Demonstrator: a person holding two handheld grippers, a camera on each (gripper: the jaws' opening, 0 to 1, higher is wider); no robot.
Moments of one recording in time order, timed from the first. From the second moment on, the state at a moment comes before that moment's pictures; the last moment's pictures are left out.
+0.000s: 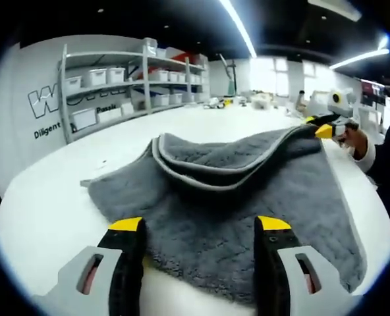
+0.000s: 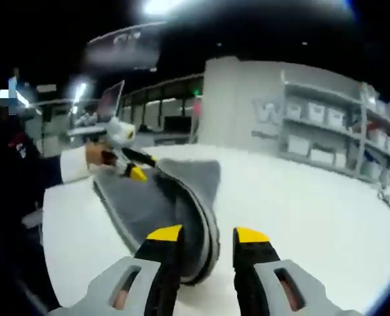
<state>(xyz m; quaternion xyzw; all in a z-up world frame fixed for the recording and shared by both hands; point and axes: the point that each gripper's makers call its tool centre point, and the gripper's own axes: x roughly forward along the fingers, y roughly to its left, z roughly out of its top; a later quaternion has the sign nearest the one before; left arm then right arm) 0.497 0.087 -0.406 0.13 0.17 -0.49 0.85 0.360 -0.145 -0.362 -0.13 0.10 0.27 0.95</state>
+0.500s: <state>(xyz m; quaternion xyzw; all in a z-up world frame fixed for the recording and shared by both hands) 0.487 0.085 -0.407 0.13 0.17 -0.48 0.85 0.388 -0.121 -0.349 -0.27 0.07 0.28 0.92</state>
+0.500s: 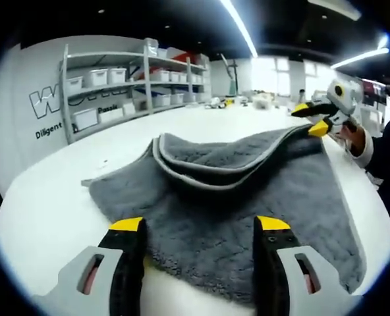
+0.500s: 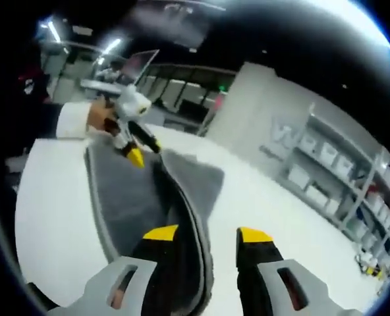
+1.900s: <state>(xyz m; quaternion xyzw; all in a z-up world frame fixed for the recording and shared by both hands) 0.478 0.081 -0.410 0.12 0.17 -0.48 0.85 0.448 -0.049 -0.371 -0.45 0.09 0.30 0.83</state>
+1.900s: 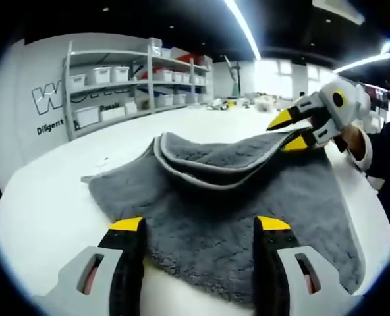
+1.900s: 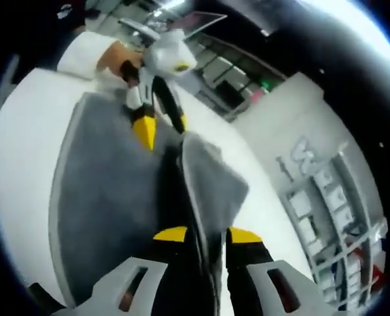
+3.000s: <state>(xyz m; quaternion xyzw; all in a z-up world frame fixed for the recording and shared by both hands) 0.490 0.087 -0.410 0.11 0.17 -0.47 0.86 0.484 -0.112 -0.370 -0.13 0.16 0.28 0.94</state>
